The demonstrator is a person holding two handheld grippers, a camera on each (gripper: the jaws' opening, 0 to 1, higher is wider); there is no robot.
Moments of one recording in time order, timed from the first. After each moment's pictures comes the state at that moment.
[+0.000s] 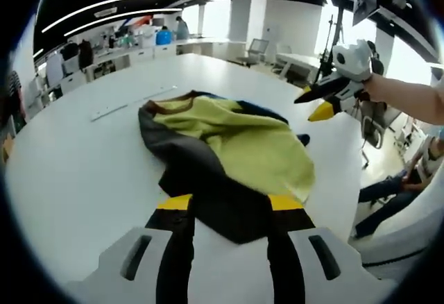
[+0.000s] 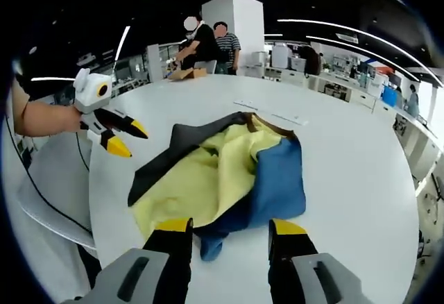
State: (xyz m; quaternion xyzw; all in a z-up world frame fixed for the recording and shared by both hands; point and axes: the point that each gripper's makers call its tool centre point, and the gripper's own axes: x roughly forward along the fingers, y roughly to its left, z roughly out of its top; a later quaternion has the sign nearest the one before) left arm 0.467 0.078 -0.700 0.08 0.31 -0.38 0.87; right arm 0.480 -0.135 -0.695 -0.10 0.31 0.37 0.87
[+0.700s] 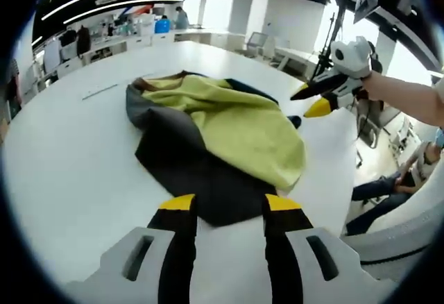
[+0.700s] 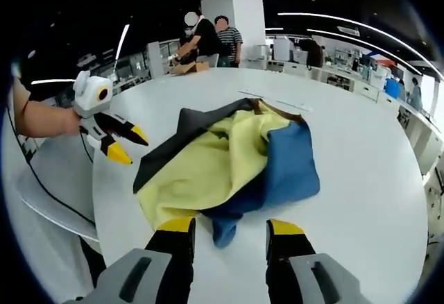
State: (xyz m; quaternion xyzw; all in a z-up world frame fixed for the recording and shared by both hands) left arm 0.440 0.071 -0.730 0.06 0.34 -0.39 0.85; right arm 0.462 -0.130 -0.715 -0.09 0.33 0.38 0.86
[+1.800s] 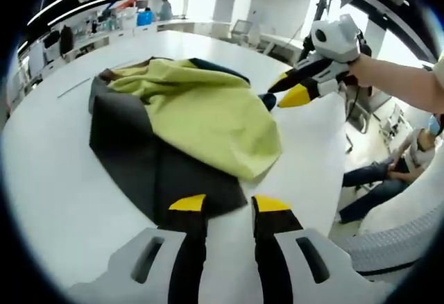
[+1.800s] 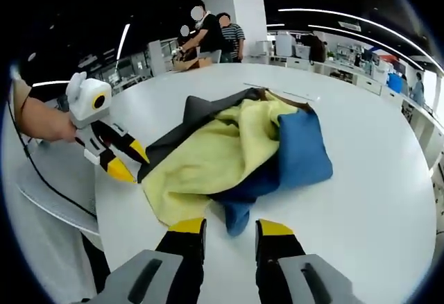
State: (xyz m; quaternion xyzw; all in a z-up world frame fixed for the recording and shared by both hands) left arm 0.410 0.031 -0.753 0.09 0.36 -0.42 0.83; right arm 0.447 -0.124 -0.735 -0.08 0.34 0.39 0.85
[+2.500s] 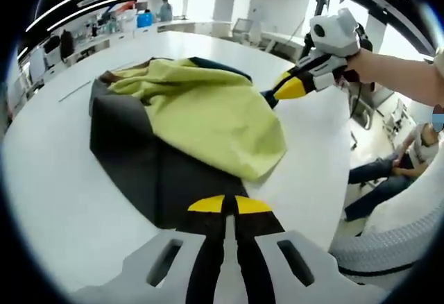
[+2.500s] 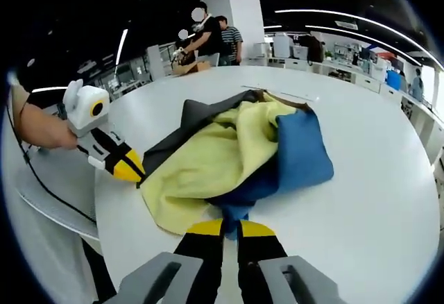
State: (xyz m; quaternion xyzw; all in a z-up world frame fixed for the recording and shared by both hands) left arm 0.413 0.030 -0.756 0.10 0.36 -0.42 0.83; right arm 0.452 -0.123 -0.736 -0.07 0.34 0.39 0.86
